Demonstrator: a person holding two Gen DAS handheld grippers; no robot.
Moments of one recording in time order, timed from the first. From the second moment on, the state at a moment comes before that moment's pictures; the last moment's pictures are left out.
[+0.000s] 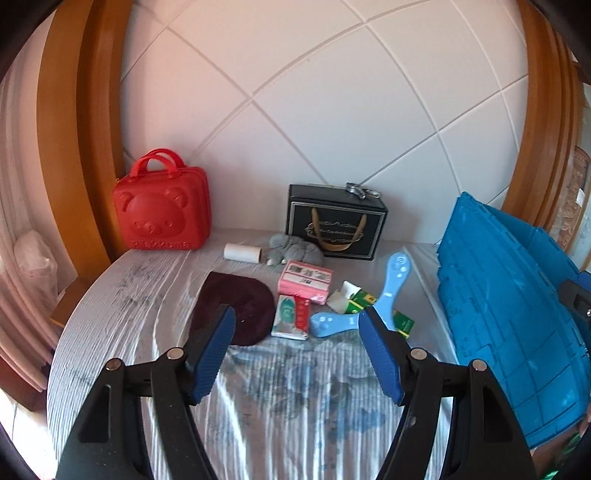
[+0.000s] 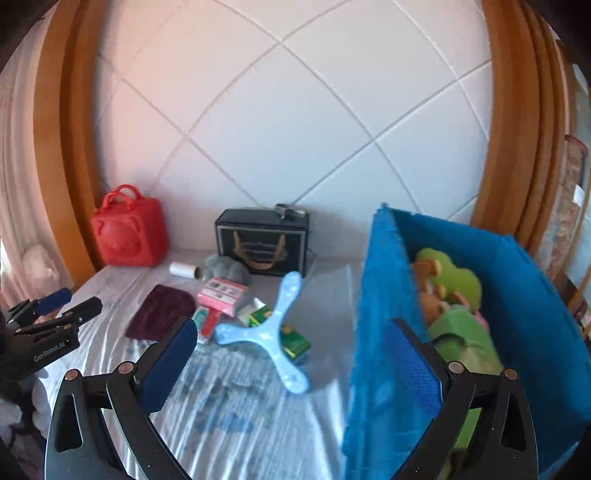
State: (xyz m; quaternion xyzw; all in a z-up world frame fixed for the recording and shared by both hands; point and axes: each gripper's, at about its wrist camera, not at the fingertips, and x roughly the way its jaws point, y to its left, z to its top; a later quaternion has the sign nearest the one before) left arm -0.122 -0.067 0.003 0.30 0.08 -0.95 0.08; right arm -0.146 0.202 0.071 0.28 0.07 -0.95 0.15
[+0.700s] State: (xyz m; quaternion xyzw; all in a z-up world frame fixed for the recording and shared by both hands) left arm -0.270 -0.123 -0.185 0.49 0.09 -0.86 0.07; right arm -0.291 0.150 -0.127 0.46 0.06 -0.88 0.12
